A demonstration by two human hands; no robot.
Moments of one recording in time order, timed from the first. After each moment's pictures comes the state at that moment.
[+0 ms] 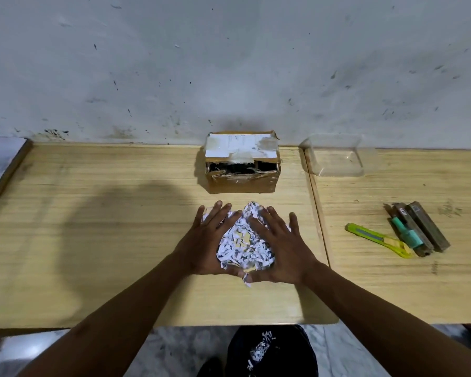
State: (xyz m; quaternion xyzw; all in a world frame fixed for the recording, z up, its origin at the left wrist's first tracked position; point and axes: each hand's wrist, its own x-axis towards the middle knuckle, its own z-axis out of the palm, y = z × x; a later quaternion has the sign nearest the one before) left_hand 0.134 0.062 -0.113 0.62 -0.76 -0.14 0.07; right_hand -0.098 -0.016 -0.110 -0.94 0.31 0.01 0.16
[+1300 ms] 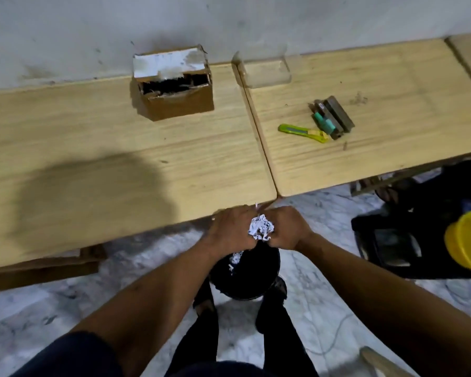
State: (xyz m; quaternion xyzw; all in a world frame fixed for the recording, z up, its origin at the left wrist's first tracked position) left_hand -0.058 0.176 -0.098 0.56 -0.77 -0.26 0.17; right_hand -0.235 0.137 -0.094 -0.88 0.41 -0.03 0.24
